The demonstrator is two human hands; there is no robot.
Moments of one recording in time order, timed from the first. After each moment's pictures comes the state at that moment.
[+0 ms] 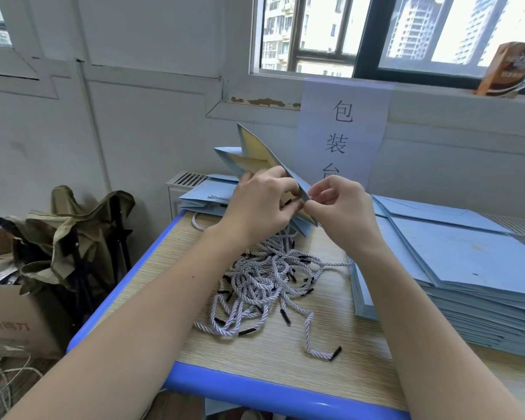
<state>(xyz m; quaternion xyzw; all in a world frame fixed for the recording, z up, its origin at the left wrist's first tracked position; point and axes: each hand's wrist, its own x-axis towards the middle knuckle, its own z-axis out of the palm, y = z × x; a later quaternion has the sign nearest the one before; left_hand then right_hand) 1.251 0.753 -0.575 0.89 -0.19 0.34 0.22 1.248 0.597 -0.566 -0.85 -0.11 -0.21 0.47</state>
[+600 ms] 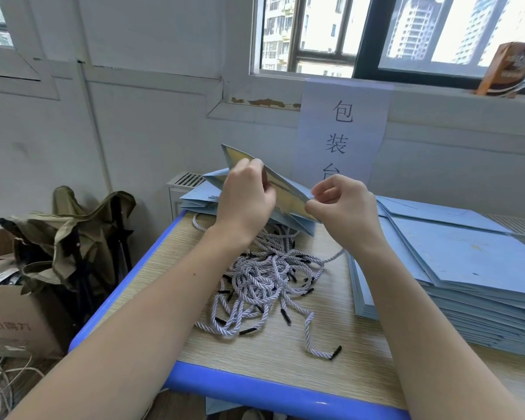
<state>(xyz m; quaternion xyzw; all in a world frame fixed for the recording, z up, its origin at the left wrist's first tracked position) 1.252 0.757 -0.569 0.88 -0.02 0.38 0.30 1.247 0.593 -0.565 -0.85 -0.10 -0.21 0.47</state>
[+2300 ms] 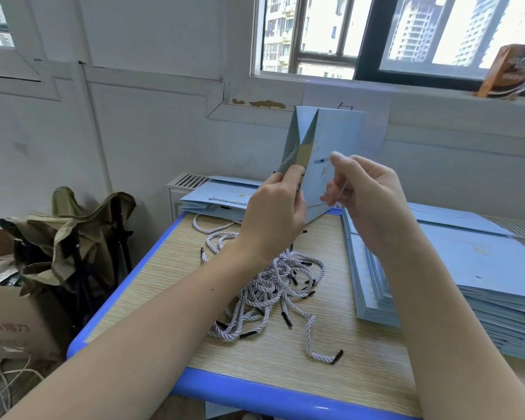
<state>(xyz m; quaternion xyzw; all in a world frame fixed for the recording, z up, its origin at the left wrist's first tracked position) 1.254 0.728 -0.590 0.83 -0.18 0.43 0.31 1.235 0.583 -0.537 -0.67 -0.22 -0.11 0.70</state>
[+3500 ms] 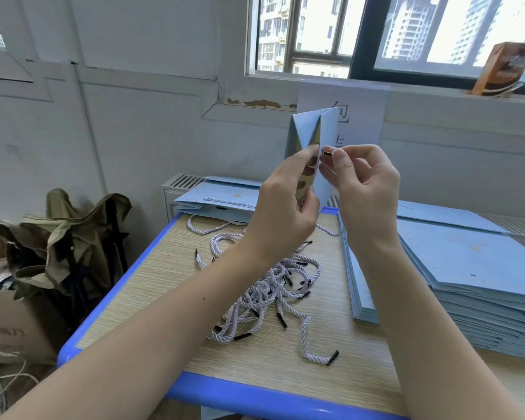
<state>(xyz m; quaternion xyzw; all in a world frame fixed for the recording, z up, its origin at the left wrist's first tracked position) 1.227 0.711 -0.571 0.73 -0.25 0.43 0.45 1.238 0.595 -0.546 -0.61 -0.19 -0.28 0.72</state>
